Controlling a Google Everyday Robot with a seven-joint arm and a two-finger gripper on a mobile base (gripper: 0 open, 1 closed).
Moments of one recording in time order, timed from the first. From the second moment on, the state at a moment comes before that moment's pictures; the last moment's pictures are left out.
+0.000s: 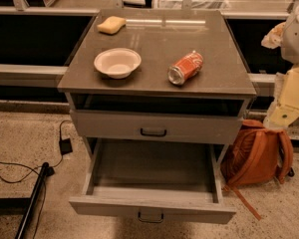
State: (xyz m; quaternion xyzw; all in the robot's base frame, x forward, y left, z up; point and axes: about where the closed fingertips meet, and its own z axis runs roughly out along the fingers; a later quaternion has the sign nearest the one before) arm 0.438 -0.217 0.976 -0.60 0.78 -0.03 0.16
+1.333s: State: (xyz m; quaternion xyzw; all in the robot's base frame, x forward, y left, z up) arm 0.562 -0.167 0.933 -0.78 0.59 -0.08 0.20
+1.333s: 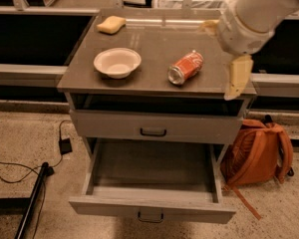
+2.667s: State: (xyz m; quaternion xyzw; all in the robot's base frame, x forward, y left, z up) arm 0.671 -0.105 0.833 -0.88 0.46 -0.05 0.09
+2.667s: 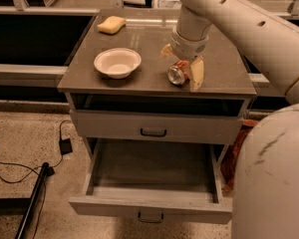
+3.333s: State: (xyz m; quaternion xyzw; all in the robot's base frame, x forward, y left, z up) arm 0.662 -0.101 0.827 -0.90 0.43 -0.05 0.07
